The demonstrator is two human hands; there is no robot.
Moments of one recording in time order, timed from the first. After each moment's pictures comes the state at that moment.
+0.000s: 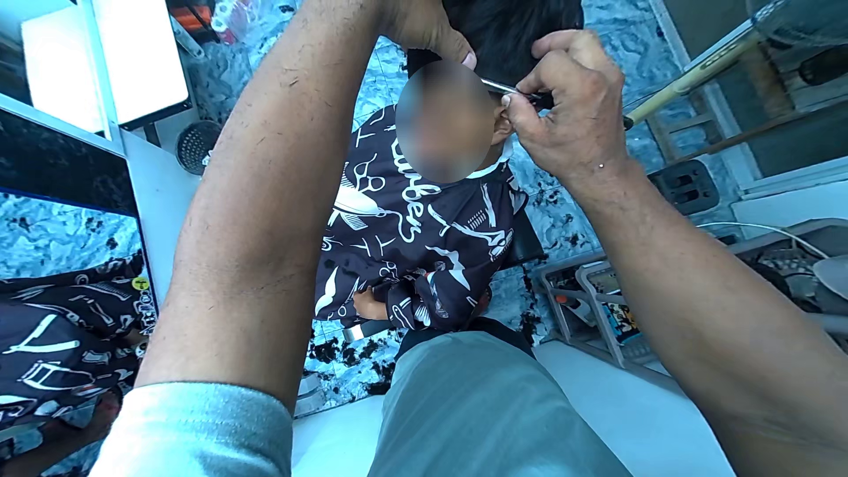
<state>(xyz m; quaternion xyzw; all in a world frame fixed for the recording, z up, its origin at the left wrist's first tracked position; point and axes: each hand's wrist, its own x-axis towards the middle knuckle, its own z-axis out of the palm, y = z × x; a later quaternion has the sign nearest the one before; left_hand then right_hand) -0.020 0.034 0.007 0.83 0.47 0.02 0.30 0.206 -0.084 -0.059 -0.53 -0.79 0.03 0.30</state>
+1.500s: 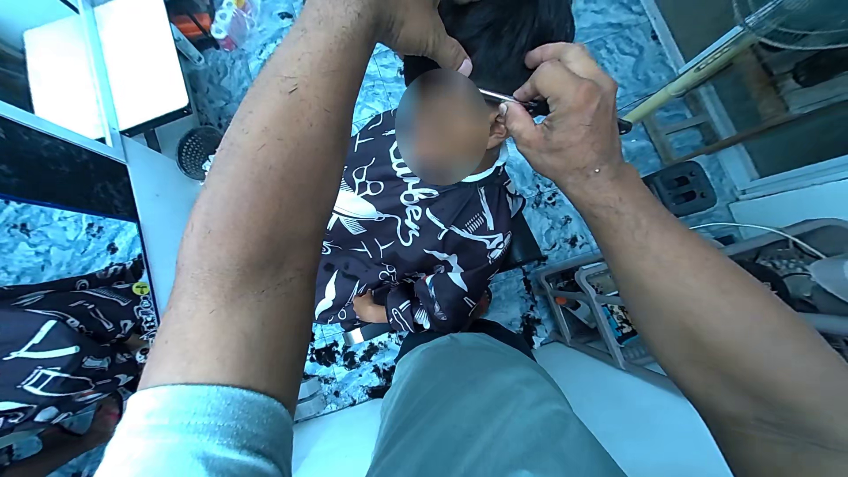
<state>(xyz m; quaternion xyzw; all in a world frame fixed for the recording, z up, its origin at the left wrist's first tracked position) -0.018 0.037 0.011 0.83 0.47 0.02 0.30 0.210 -0.083 -0.060 -0.53 -0.79 0.04 0.30</state>
